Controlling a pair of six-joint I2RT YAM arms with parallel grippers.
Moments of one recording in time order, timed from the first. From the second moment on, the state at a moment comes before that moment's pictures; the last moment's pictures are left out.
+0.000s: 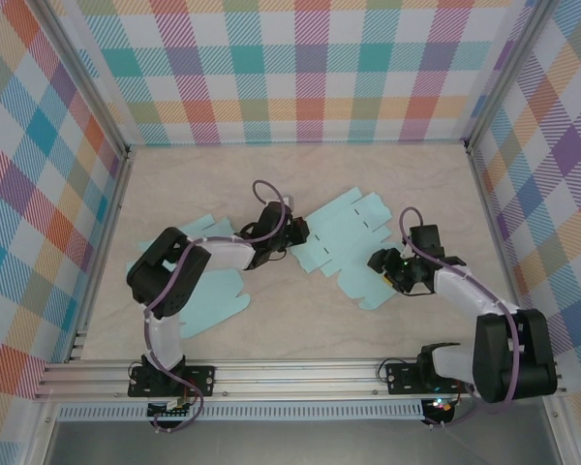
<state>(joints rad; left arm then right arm) -0.66 1.88 1.02 0.30 0.05 -0.72 0.13 1.21 0.56 -0.37 -0.43 0.74</state>
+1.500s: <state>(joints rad) -0.35 1.61 1.39 -0.53 0.97 0.71 0.17 1.27 1.17 -0.53 -0.71 -0.30</state>
